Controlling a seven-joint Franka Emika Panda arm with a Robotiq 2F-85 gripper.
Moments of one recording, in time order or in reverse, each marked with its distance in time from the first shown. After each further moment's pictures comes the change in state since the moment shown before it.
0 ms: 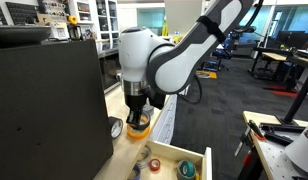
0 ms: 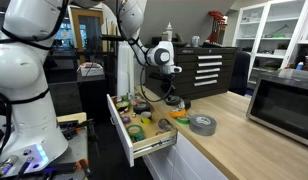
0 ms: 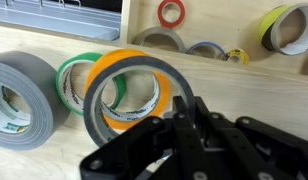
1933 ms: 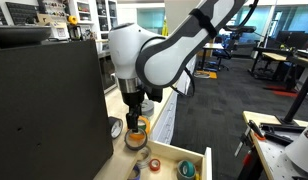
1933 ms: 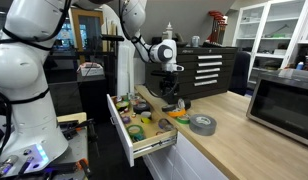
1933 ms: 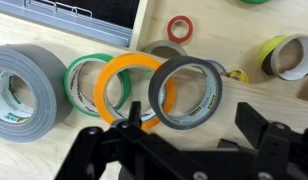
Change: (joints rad) arm -0.003 0.027 0.008 0.098 -0.001 -0.173 -0.118
